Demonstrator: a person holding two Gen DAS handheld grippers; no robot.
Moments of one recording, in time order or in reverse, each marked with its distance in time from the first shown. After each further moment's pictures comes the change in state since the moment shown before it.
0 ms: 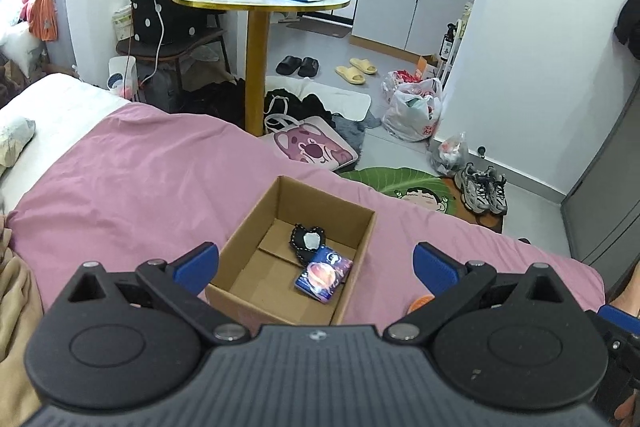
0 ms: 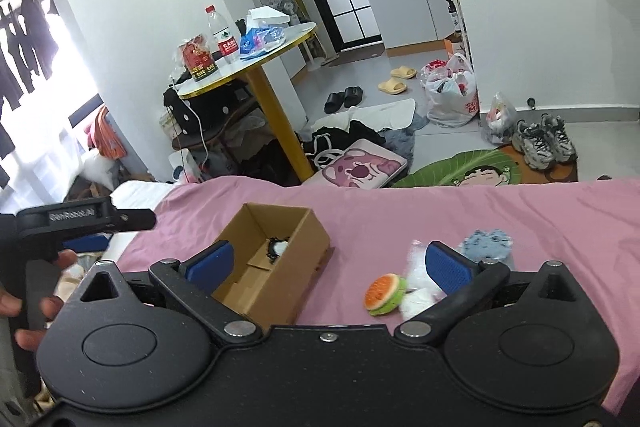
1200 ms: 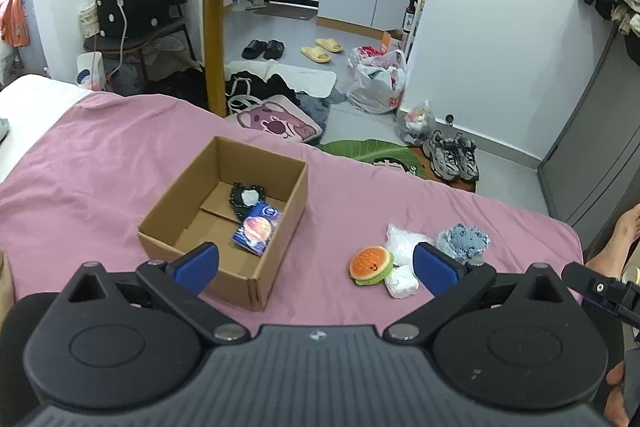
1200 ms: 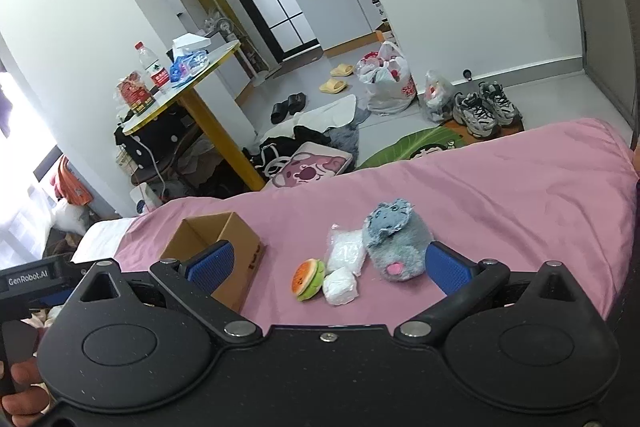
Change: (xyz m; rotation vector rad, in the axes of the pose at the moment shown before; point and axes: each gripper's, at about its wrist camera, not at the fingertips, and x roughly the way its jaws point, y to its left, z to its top) left arm -0.006 -0.070 -0.052 0.072 0.046 -0.055; right arm -0.026 -0.084 -0.033 0.194 -0.033 -0.097
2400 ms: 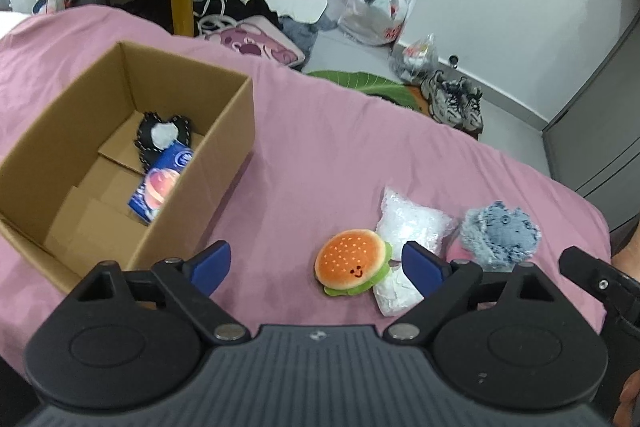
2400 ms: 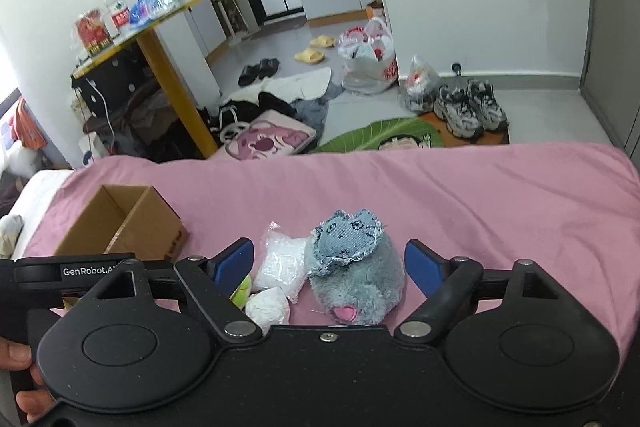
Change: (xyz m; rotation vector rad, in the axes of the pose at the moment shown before) left arm 0.172 -0.025 -0.010 -0.069 0.219 -0.047; right arm 0.111 -0.017 0.011 -0.148 0.100 -0.126
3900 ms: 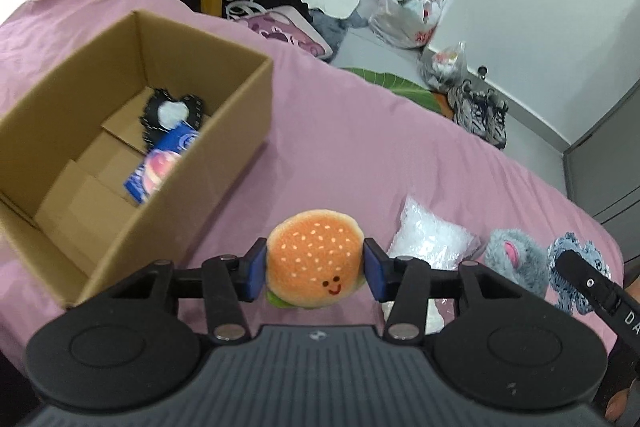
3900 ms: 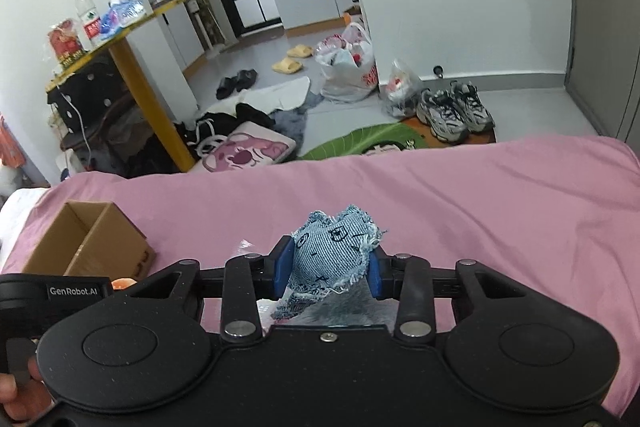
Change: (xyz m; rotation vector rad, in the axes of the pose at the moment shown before) left arm 0.009 0.006 0.004 -0.104 -0.003 0.052; right arm 0.023 -0.008 0.000 0.040 -0.055 -0.044
